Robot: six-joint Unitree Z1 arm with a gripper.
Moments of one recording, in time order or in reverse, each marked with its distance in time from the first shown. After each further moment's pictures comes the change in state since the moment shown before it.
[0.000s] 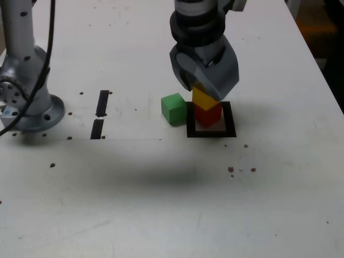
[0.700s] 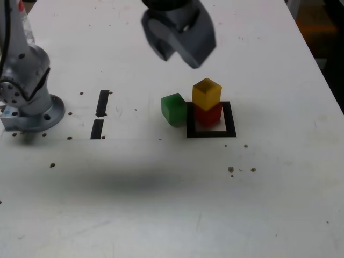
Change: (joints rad) arm 0.000 -0.201 -0.012 0.232 0.075 -0.060
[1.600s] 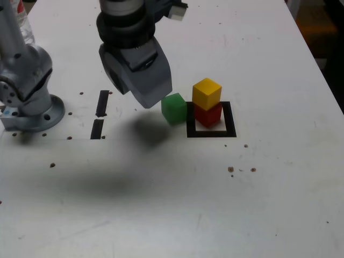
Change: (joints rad) arm -0.134 -0.044 0.280 -0.126 -0.112 0.017
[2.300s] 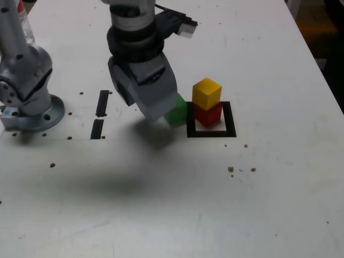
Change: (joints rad) arm -0.001 0.072 0.016 -0.073 -0.031 0.051
